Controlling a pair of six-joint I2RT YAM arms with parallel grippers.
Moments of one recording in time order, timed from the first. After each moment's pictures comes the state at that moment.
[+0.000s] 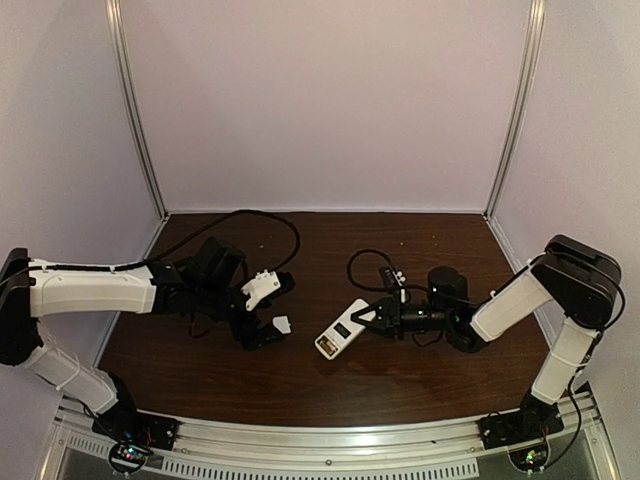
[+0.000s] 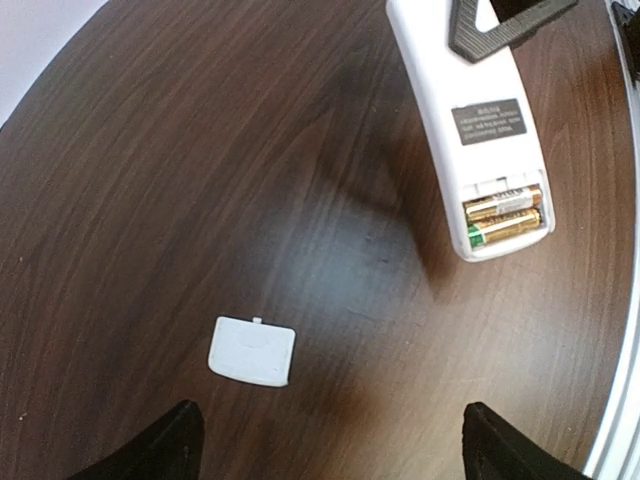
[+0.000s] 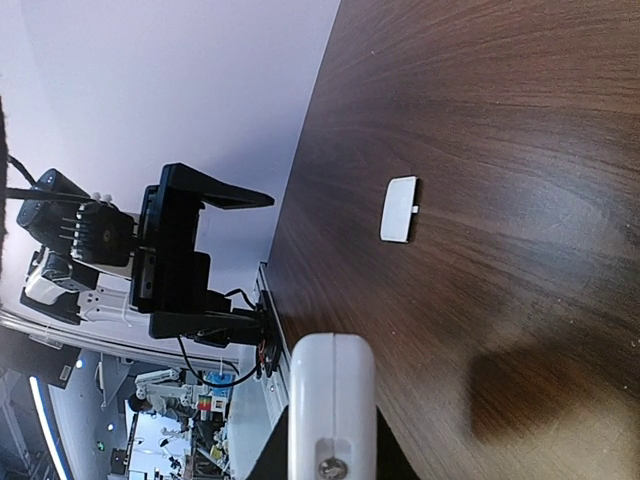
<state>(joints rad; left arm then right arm) -0.83 1.40 0.82 -0.28 0.20 0.28 0.70 1.74 0.52 0.97 -0.66 1.09</state>
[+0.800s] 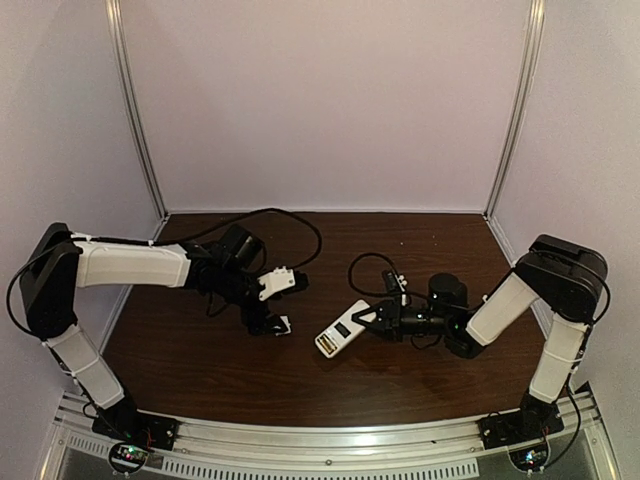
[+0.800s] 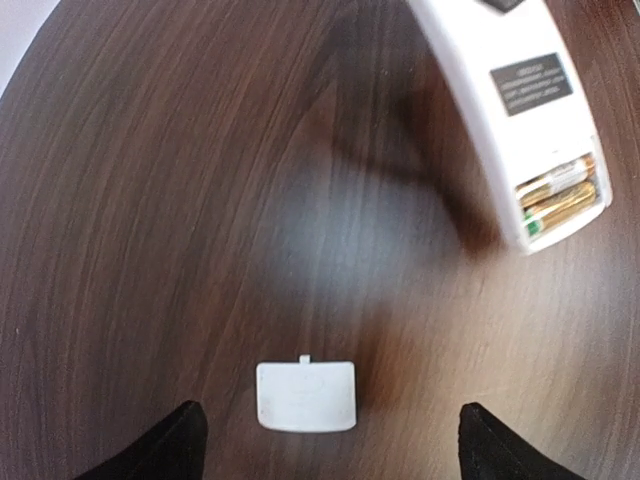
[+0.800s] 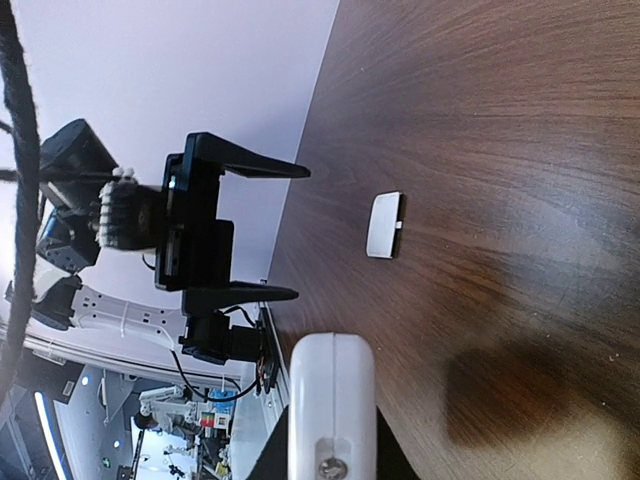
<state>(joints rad) -0.74 1.65 1.03 -0.38 0.27 0.57 0.69 1.83 0.49 1.13 -0.63 1.13</state>
